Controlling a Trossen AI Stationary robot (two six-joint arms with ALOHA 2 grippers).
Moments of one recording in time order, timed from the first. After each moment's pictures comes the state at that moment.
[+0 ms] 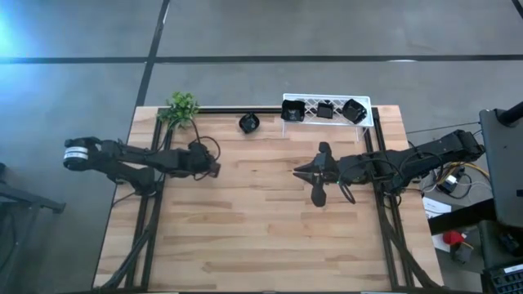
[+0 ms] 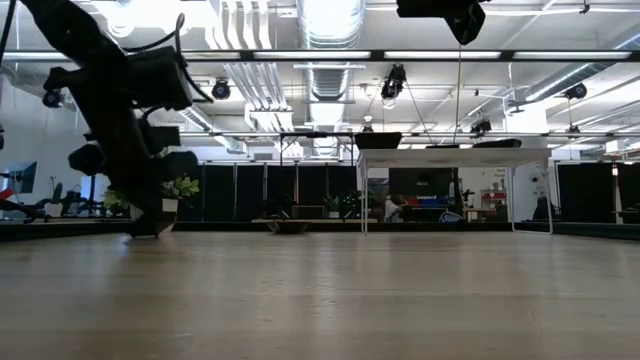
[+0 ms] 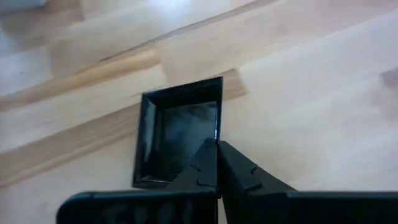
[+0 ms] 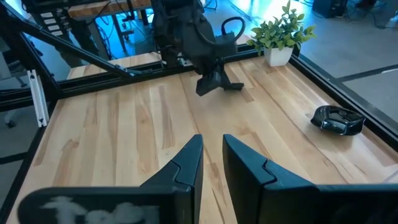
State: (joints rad) left arm 0.14 1.20 0.48 -0.48 -0.54 -0.98; right arm 0.24 1.13 0.91 -0.18 0.39 0.31
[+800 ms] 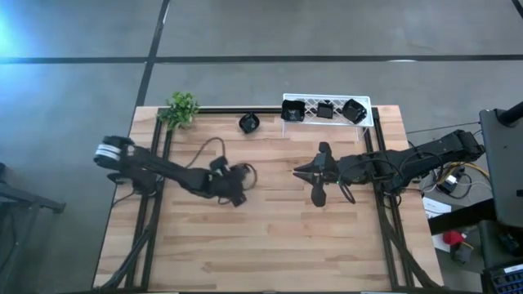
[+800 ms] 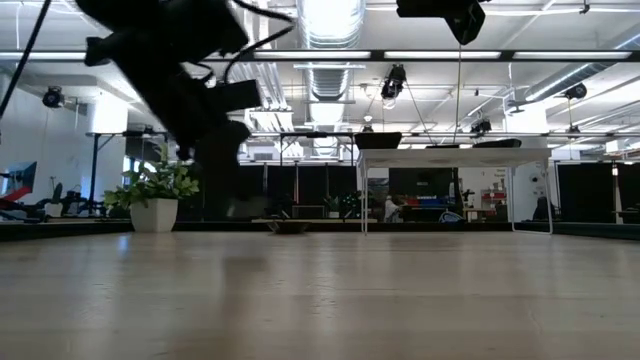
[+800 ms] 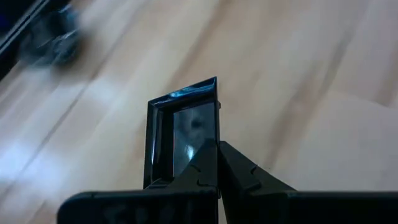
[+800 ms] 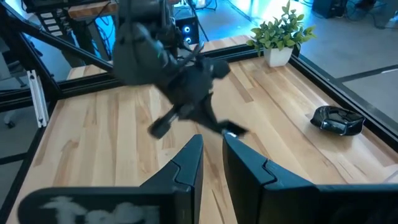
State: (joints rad) left arm -0.17 1.54 0.79 -0.25 -0.60 -0.47; right arm 0.24 1.13 0.91 -0.17 0.39 0.31
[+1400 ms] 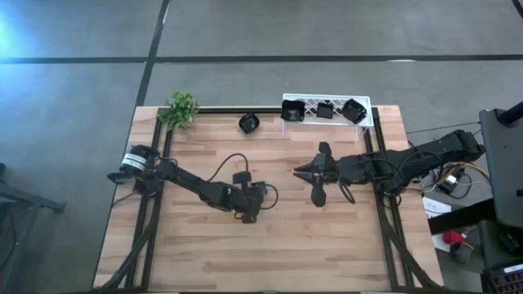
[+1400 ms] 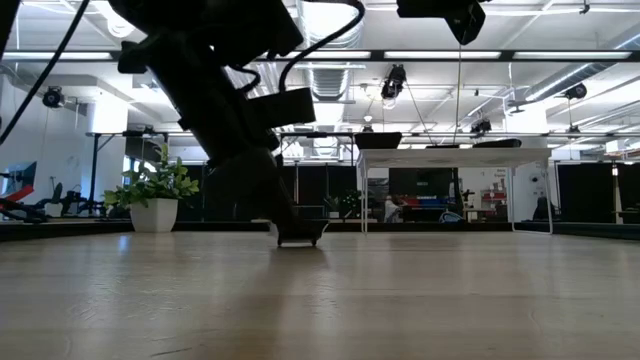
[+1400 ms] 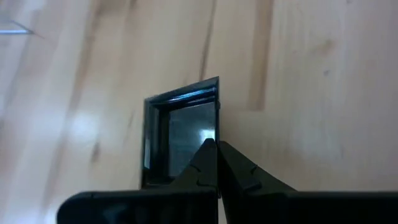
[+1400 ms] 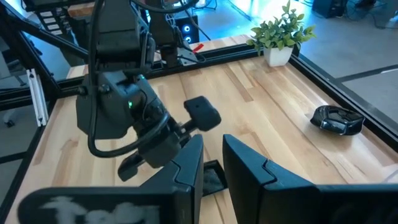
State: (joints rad) left arm -0.25 1.82 1.03 -0.22 -0.50 -0.19; right arm 0.24 1.13 0.91 -0.18 0.39 0.31
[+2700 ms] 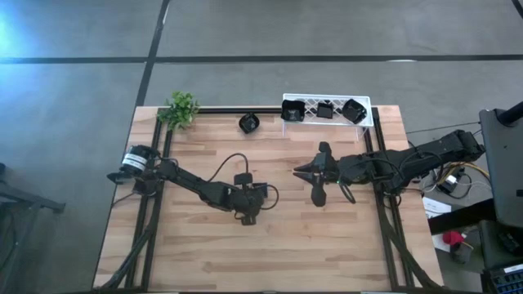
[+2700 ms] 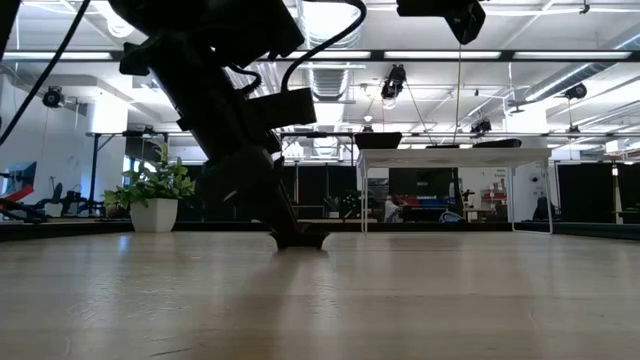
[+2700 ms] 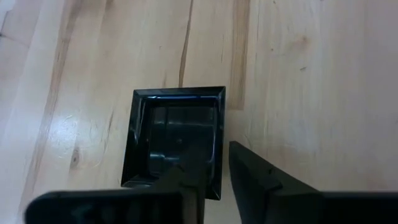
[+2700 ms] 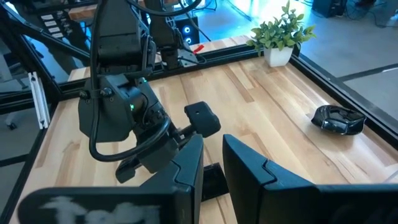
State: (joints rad) left arm -0.26 1.83 1.03 -0.20 -0.43 -0.17; right arm 0.24 1.13 0.91 -0.17 0.39 0.32
